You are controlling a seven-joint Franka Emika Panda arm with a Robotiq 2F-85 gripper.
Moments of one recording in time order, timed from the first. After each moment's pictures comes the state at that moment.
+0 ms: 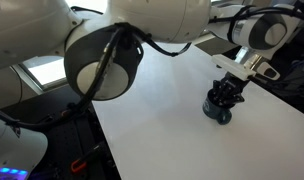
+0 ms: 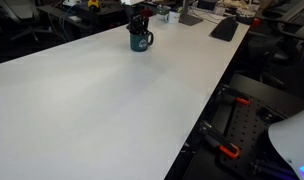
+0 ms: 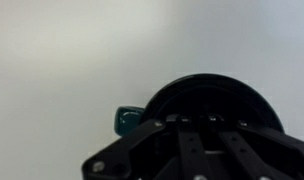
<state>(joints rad) -0.22 1.41 -0.09 -0.41 -0.10 1.39 0.01</state>
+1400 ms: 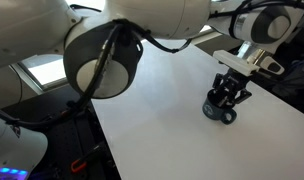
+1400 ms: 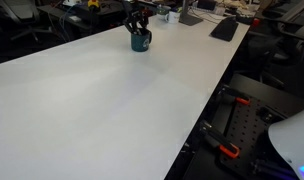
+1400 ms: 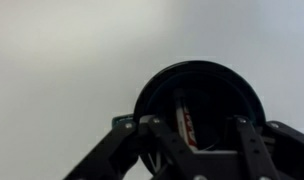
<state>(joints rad) -0.21 1.40 -0.09 -0.39 -0.10 1.39 0.00</state>
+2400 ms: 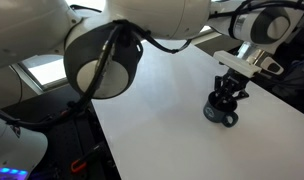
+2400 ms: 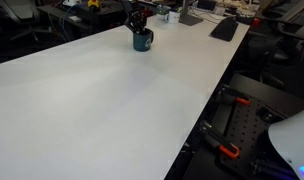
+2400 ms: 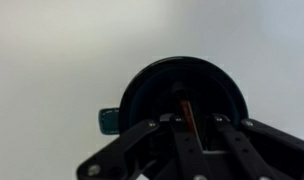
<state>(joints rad) -0.21 1.40 -0.09 -0.39 -0.10 1.39 -0.06</state>
